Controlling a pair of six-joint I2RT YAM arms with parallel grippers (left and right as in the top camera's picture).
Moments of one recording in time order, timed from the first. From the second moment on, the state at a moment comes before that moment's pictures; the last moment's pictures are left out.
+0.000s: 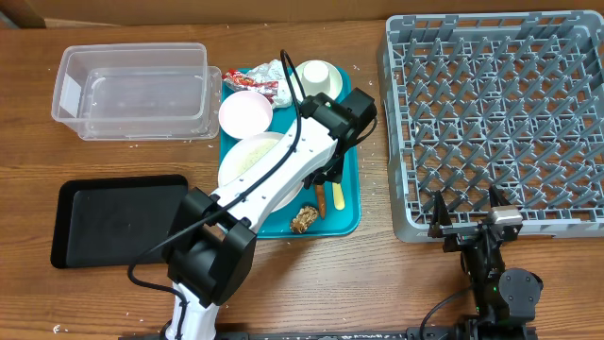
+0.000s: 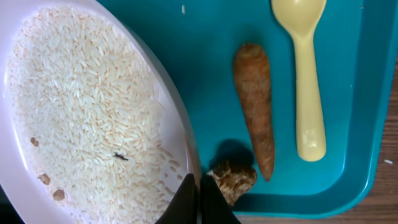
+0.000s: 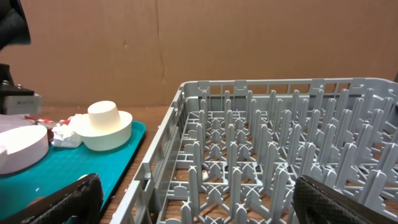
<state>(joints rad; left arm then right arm) -0.69 2.05 1.78 -1.34 -0.22 -0.59 -0.05 0.01 0.02 -0.02 -0.14 0.04</state>
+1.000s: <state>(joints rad) -0.57 1.81 1.92 -1.69 -0.39 -0.94 -0.05 0.01 0.02 -0.02 -0.14 0.04</state>
